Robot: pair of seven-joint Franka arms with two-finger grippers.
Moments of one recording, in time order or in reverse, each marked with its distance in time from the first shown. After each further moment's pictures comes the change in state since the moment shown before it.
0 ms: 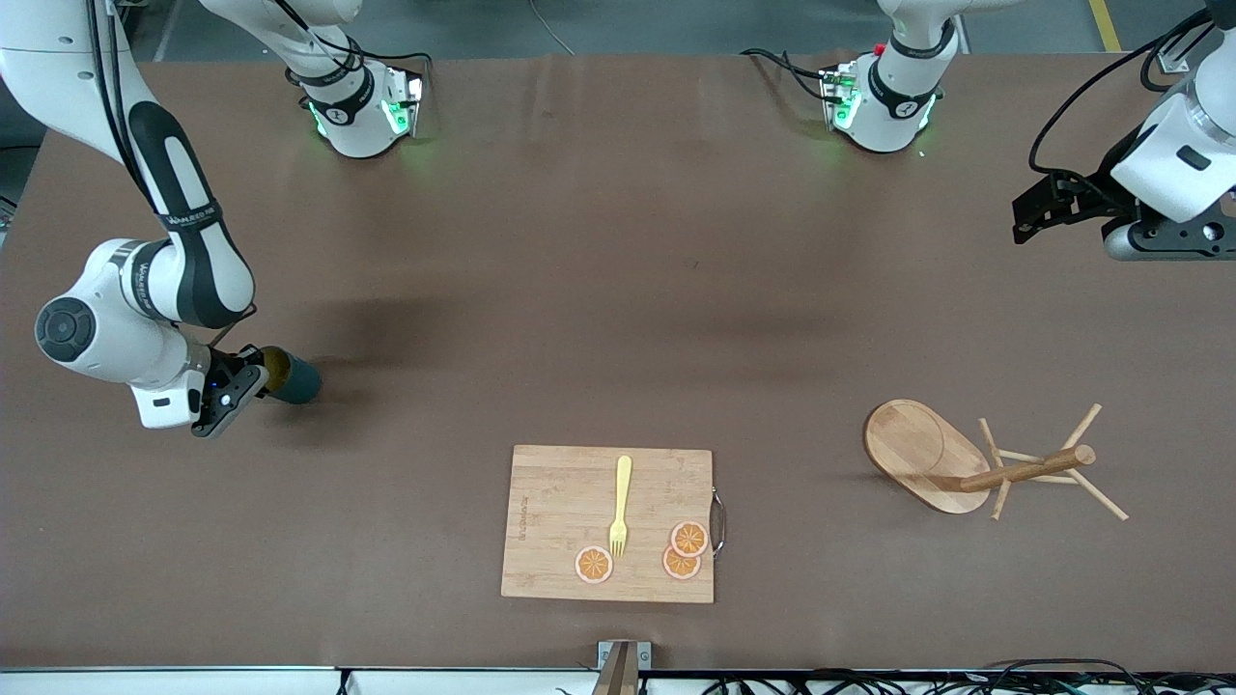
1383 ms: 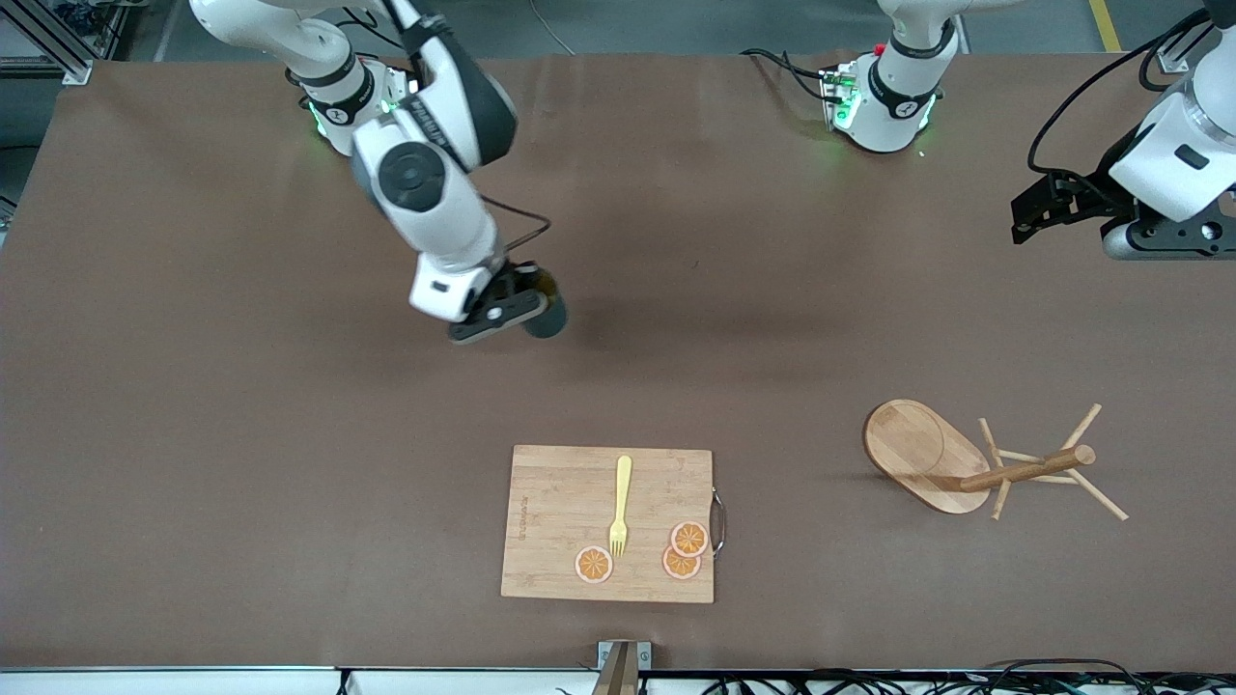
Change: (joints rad) left arm 0.000 -0.003 -0.003 0.000 0.000 0.004 0.000; right arm 0.773 -0.121 0.030 0.159 0.117 -0.158 1.263
